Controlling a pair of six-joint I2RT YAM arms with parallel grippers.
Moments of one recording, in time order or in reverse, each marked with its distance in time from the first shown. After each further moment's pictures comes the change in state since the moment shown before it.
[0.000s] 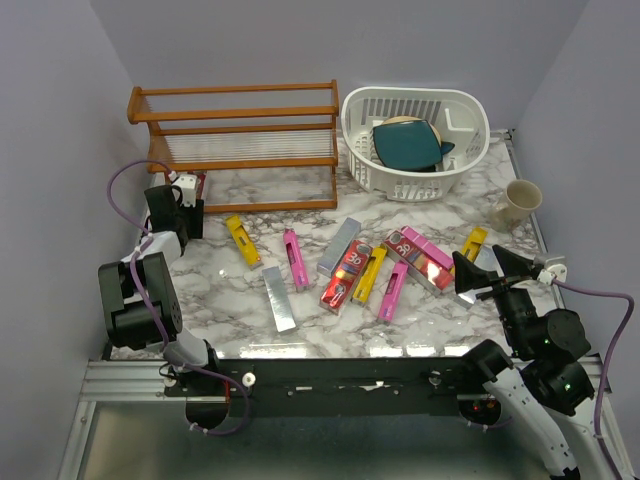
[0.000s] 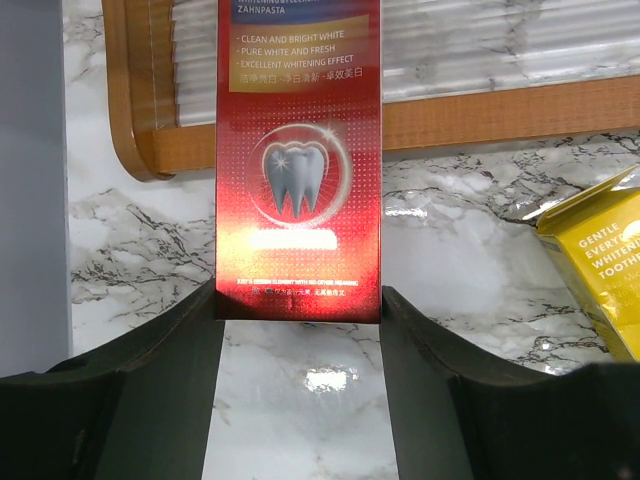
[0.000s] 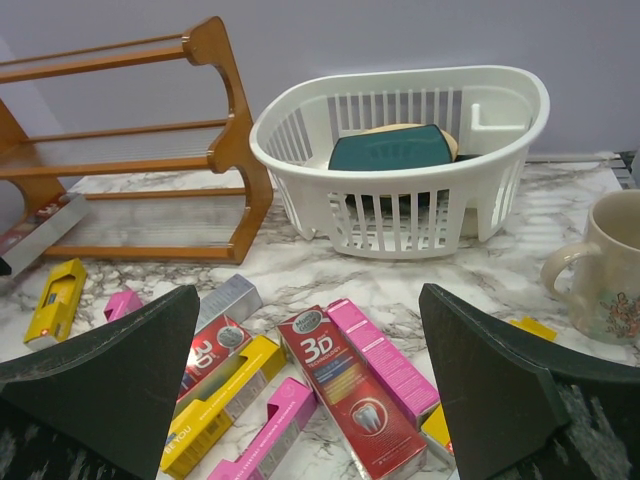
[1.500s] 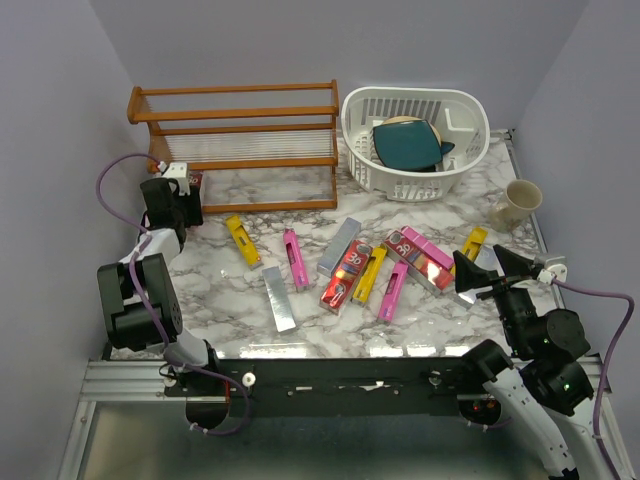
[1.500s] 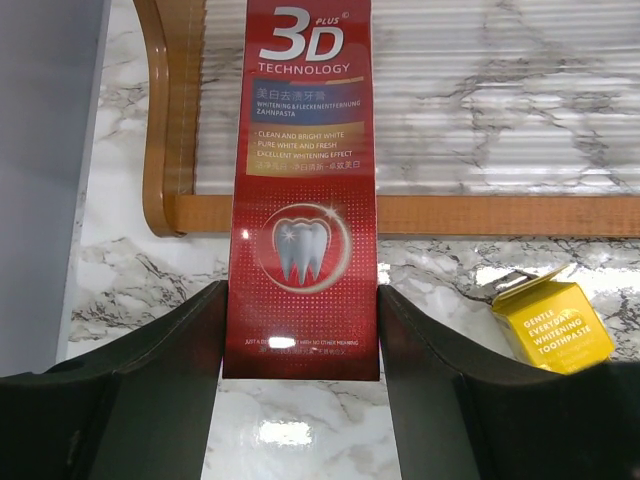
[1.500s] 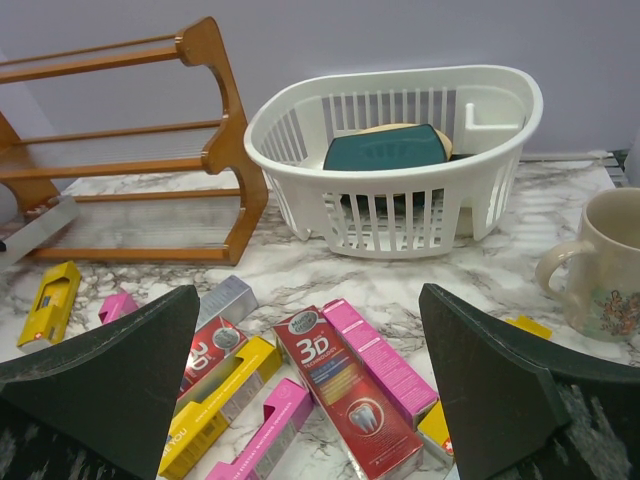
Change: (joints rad) left arm 0.000 -0.016 0.031 0.082 0.023 -0.138; right arm -0.011 0.000 -0.003 0.002 0.000 0.000
